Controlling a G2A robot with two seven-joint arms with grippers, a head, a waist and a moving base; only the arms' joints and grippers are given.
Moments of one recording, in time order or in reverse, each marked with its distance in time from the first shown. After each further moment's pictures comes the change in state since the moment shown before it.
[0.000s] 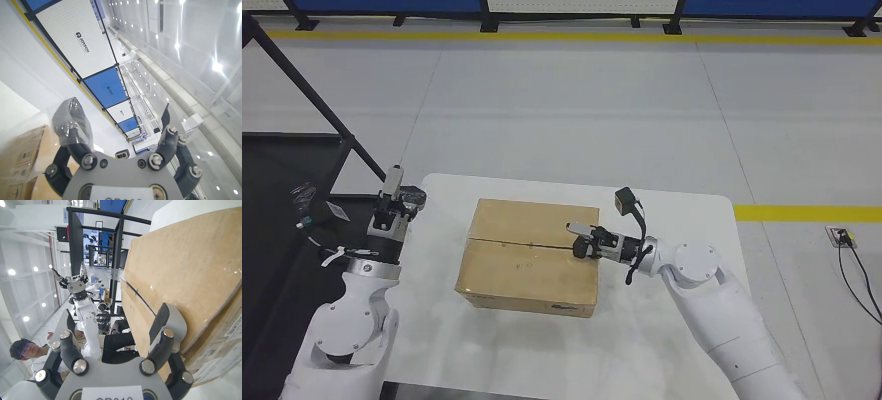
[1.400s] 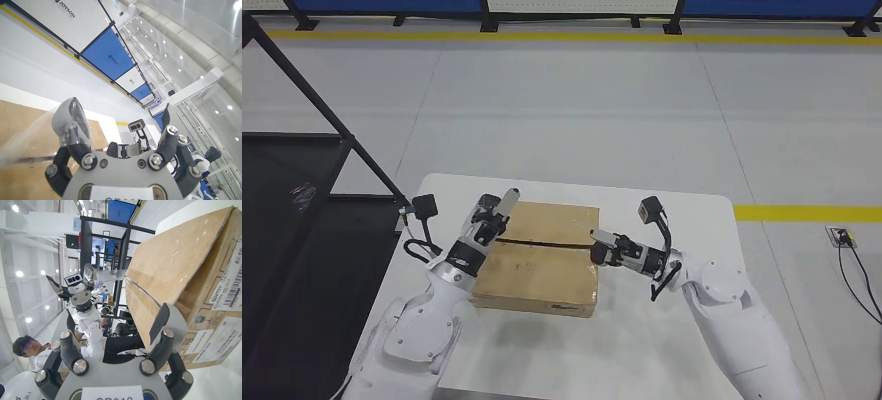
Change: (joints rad) left arm -0.065 -0.045 0.291 -0.064 0.341 0.081 -0.038; right arm -0.162 0.062 0.124 -0.191 0.008 -0.004 0.004
